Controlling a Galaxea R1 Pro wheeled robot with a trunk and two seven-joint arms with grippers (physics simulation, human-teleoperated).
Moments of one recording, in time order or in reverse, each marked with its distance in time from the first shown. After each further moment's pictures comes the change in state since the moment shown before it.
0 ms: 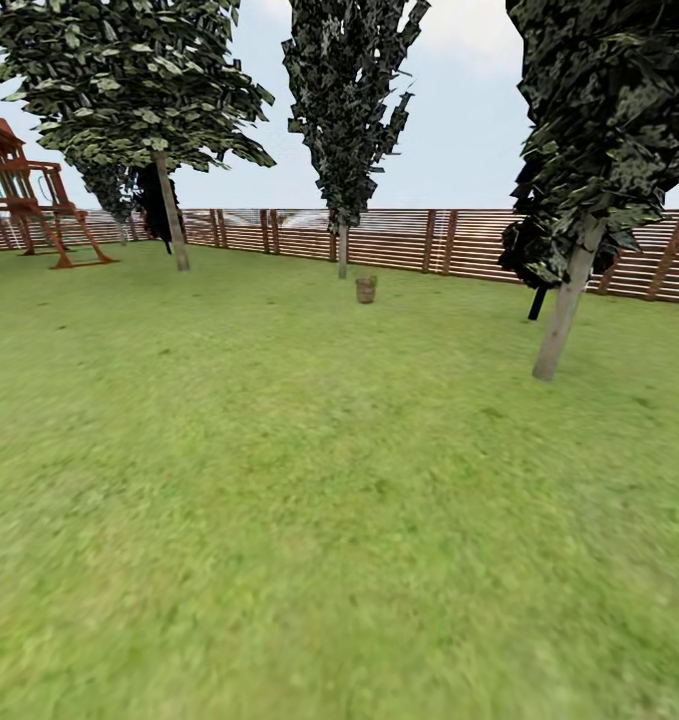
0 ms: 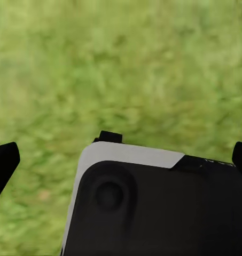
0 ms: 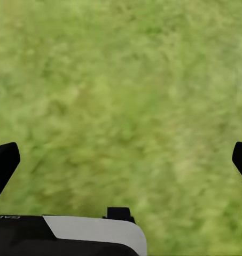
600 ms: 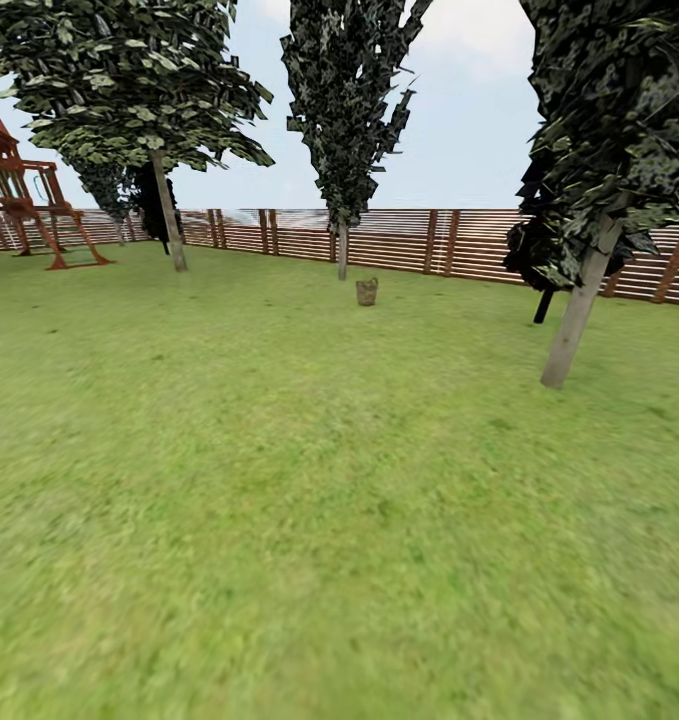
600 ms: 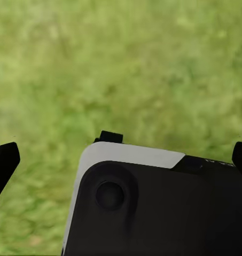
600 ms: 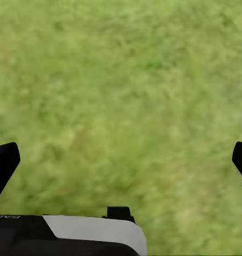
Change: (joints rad) left arm 0.000 0.001 0.001 0.000 -0.001 0.000 0.000; right arm 0.000 0.000 -0.002 0.001 0.000 0.000 0.000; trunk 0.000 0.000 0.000
